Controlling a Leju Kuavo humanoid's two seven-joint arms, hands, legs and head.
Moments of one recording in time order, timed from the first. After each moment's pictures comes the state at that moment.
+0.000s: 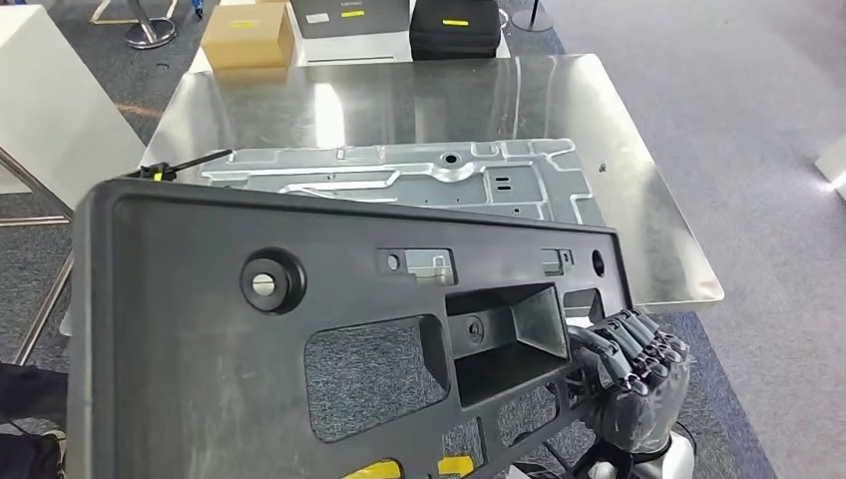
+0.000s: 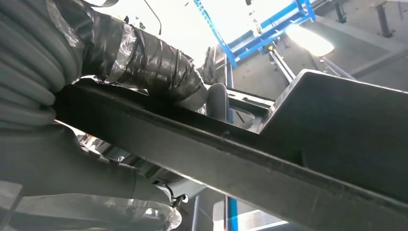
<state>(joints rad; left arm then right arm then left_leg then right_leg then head) -0.06 -0.16 0.65 -0.20 -1.32 0.22 -0.18 0.05 0.03 0.23 -1.89 0.89 -0.70 -0.62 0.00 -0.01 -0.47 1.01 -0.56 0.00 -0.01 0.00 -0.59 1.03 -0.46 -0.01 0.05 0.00</state>
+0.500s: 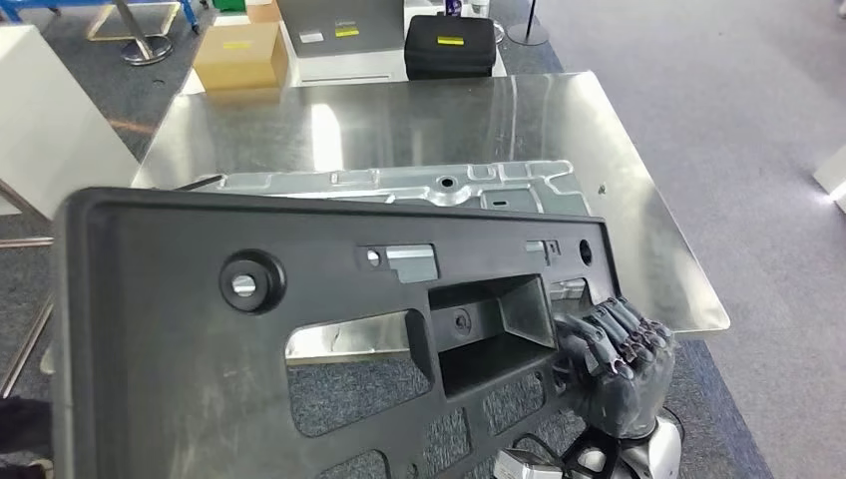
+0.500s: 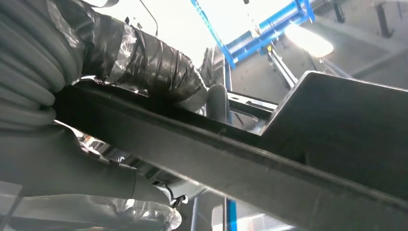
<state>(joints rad) -0.07 -0.11 0.65 -0.20 -1.32 0.04 -0.25 -0.01 0.03 0.27 -1.84 0.90 -0.70 -0.56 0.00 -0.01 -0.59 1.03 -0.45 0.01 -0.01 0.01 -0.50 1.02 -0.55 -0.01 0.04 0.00</state>
